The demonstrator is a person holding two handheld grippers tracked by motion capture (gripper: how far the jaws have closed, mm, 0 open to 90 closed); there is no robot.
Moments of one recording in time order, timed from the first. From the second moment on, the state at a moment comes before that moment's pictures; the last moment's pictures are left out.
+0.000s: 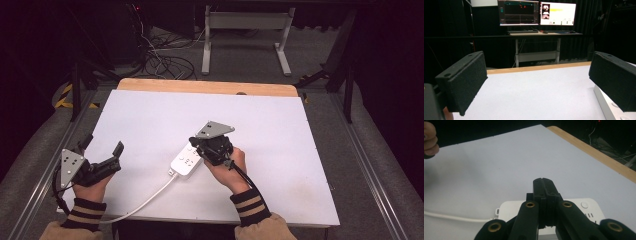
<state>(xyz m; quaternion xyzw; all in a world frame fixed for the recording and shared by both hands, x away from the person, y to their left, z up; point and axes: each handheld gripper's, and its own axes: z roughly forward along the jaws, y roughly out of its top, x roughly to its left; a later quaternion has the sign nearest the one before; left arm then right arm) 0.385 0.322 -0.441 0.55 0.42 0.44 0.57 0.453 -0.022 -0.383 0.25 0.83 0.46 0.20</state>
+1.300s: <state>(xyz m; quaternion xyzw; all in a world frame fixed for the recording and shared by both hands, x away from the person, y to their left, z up) 0.371 0.329 -0.444 0.56 0.43 0.45 0.55 0.477 -0.001 -0.438 0.24 0.86 0.42 0.16</state>
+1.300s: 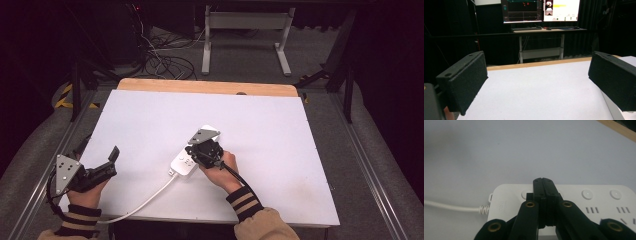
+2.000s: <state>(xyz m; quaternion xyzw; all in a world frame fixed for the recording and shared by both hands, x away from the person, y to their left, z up) 0.369 0.331 -0.444 0.56 0.43 0.45 0.55 0.481 0.023 -0.464 0.23 0.87 0.40 0.15</state>
